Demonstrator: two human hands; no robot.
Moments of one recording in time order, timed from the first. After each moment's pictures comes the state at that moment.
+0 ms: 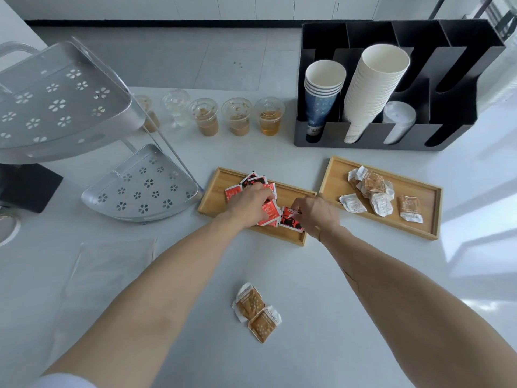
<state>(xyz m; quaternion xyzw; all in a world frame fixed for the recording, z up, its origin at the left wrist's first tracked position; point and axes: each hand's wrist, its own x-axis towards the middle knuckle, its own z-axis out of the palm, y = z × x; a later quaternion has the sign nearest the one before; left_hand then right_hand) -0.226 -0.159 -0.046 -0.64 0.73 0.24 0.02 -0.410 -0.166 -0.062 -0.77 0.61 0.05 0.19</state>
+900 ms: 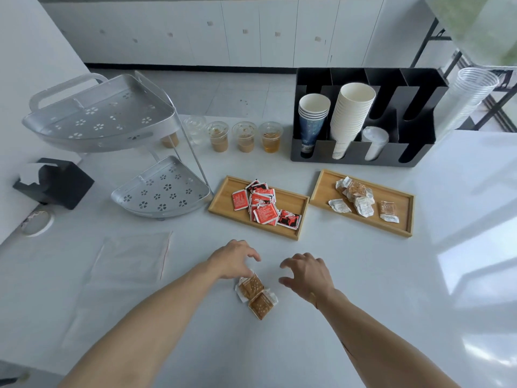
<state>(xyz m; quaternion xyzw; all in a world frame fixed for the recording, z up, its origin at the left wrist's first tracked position) -0.207 -0.011 -0.040 -0.63 0.70 0.33 0.08 -0.427 -0.004 -0.051 -0.81 0.53 0.07 0.23</state>
